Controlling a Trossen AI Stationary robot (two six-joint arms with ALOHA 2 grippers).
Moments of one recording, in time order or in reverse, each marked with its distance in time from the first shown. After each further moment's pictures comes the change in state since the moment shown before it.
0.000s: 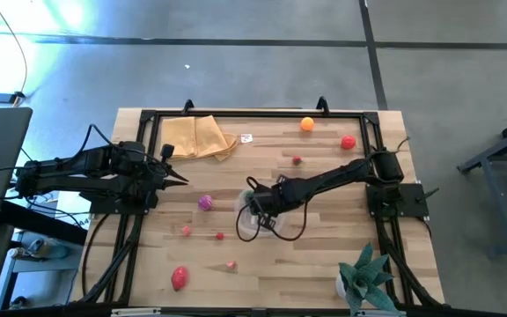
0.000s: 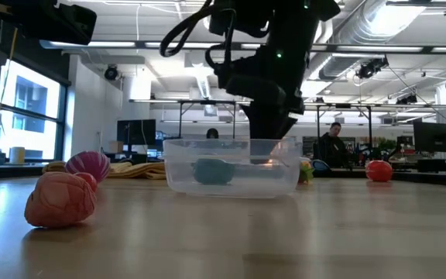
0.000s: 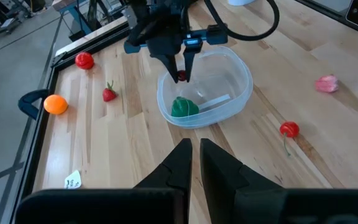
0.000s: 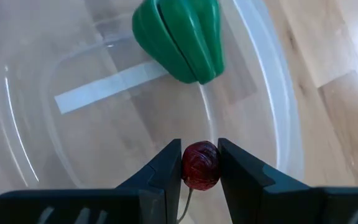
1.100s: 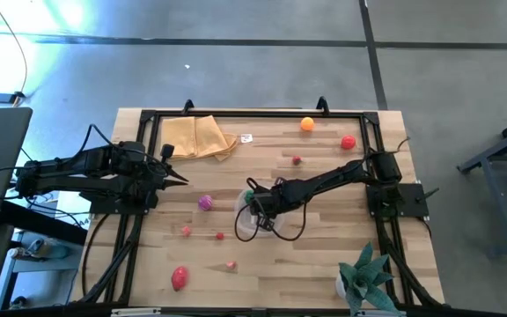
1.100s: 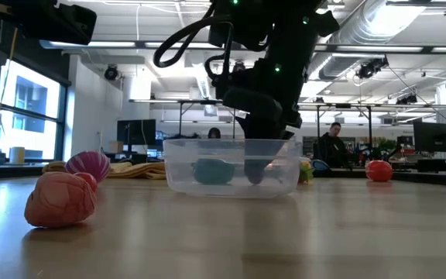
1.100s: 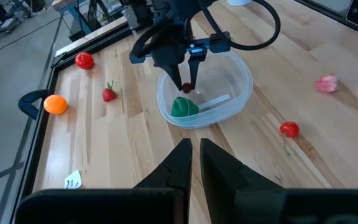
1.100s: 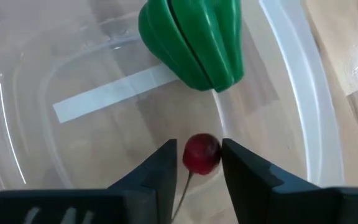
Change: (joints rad) left arm 0.000 0.000 0.000 0.000 0.000 0.000; right arm -0.008 0.016 -0.048 0.102 -0.023 -0.015
